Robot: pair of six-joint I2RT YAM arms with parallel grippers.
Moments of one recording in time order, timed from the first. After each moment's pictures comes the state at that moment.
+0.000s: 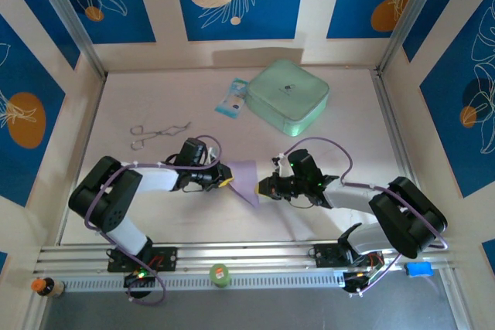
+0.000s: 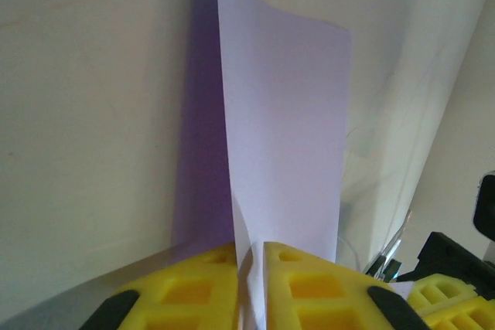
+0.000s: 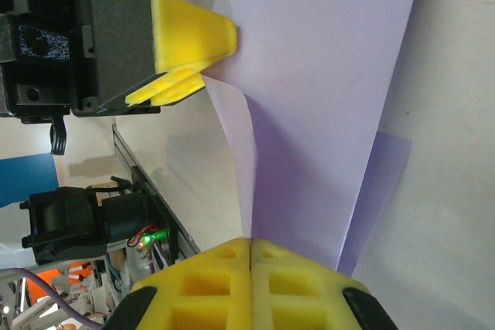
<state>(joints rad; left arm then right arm) -0.53 1.61 0.59 0.17 0.59 -1.03 0.63 1.36 0.40 0.24 -0.65 0.95</state>
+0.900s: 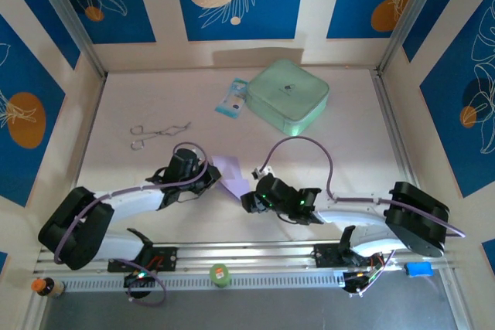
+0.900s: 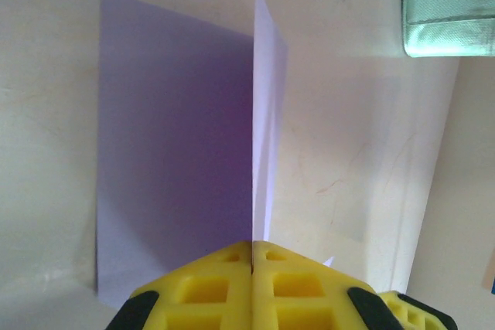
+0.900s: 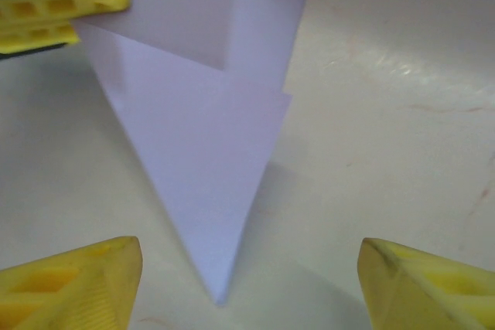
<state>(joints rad) -0.60 1.31 0.42 0.20 0.27 -1.18 1.11 1.31 0.51 -0.03 0.24 0.59</state>
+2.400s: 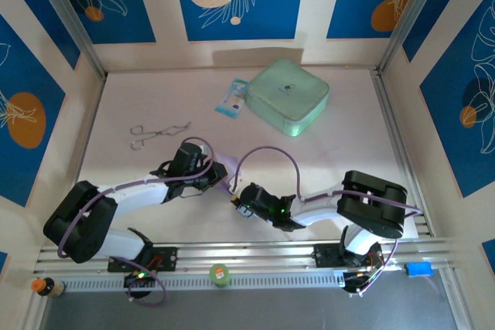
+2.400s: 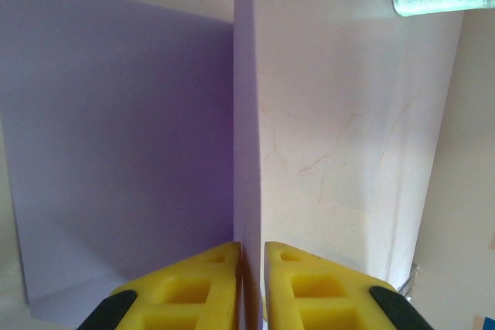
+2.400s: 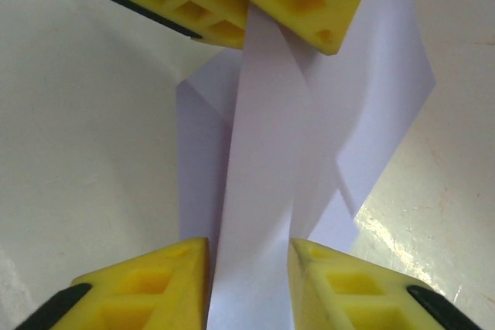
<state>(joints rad) -0.60 1.37 0.51 0.13 0.35 -1.10 1.20 1.60 0.53 0.36 0.36 0.10</state>
